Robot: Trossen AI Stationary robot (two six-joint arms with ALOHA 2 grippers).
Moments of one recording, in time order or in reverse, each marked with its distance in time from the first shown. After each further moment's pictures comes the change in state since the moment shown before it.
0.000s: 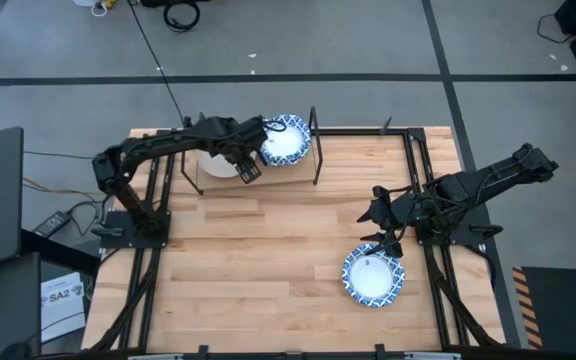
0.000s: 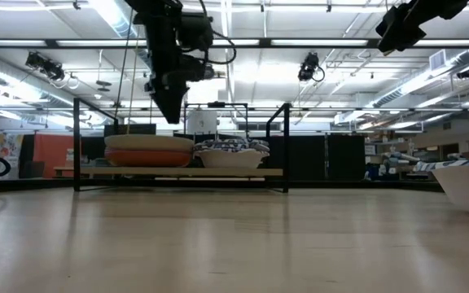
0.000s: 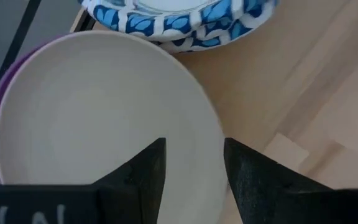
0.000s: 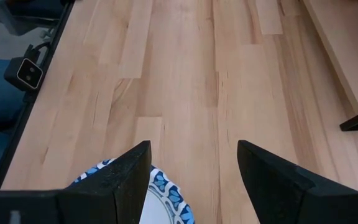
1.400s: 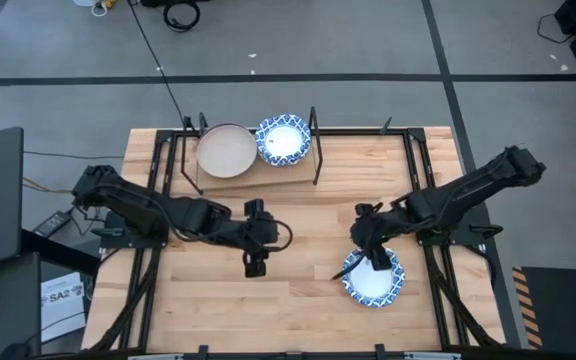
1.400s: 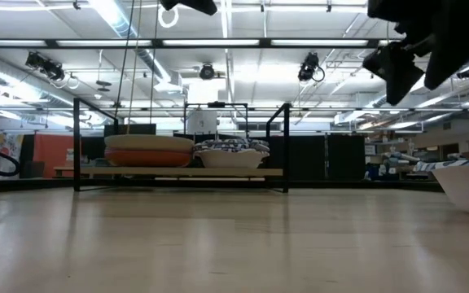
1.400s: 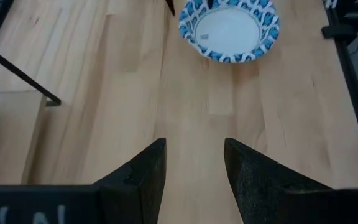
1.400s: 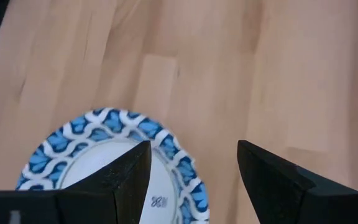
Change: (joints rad) left arm -0.771 -0.127 0.000 0.339 -0.084 -0.169; right arm -0.008 0.271 0.000 -0.002 -0.118 -0.092
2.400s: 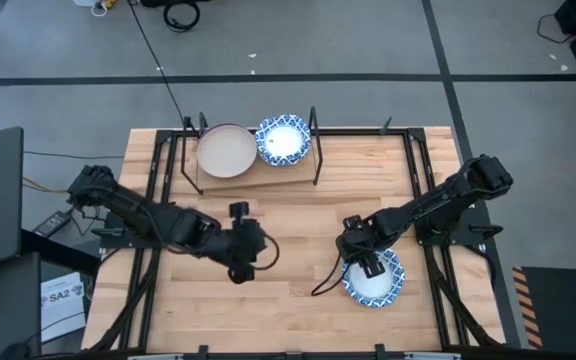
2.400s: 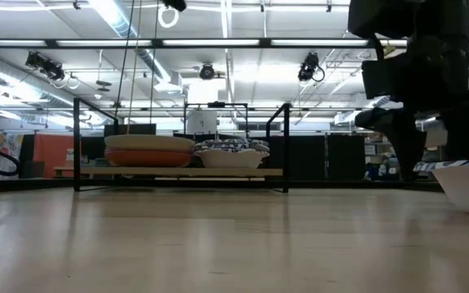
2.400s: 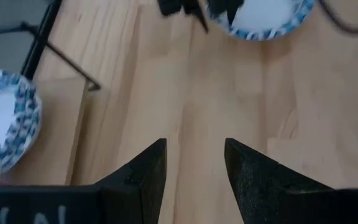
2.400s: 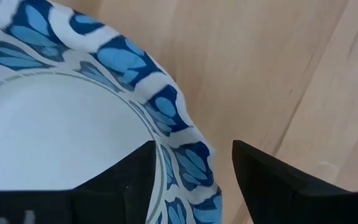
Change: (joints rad) left arm -0.106 -0.029 0.000 -0.143 -0.201 -0.048; right arm -0.015 0.366 0.000 0.003 -0.048 -0.171
